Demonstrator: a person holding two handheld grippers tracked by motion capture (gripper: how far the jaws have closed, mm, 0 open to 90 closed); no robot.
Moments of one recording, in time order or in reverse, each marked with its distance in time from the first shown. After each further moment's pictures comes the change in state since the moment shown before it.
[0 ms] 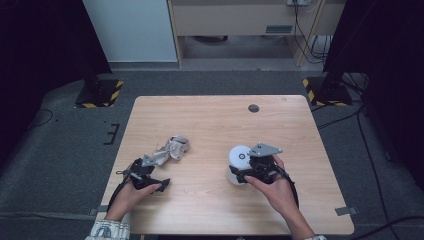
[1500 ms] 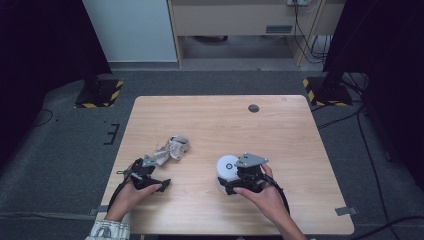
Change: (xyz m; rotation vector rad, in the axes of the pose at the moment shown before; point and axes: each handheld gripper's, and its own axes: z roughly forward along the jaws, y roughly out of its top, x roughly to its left) left arm -0.001 0.001 0.000 0.003 -0.007 0.008; right arm 0.030 -0.013 0.019 0.012 0.082 -0.041
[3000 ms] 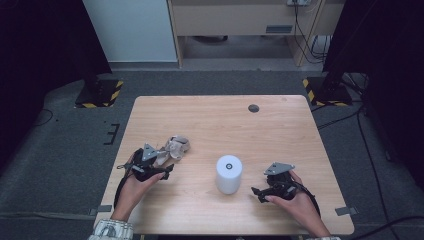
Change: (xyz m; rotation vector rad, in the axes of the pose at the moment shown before) left arm -0.008 0.038 -0.014 -0.190 0.088 0.054; right arm -0.058 -0.068 -0.041 0.228 -0.096 0.016
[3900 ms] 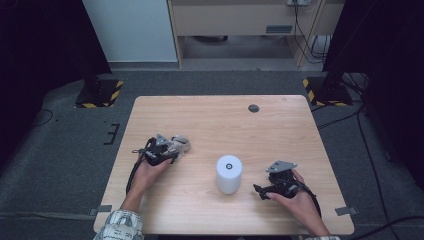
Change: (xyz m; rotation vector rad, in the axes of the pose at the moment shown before) left arm 0.021 0.014 0.064 0.096 -0.053 -0.044; right arm -0.006 -0.001 0.001 -0.004 -0.035 0.035
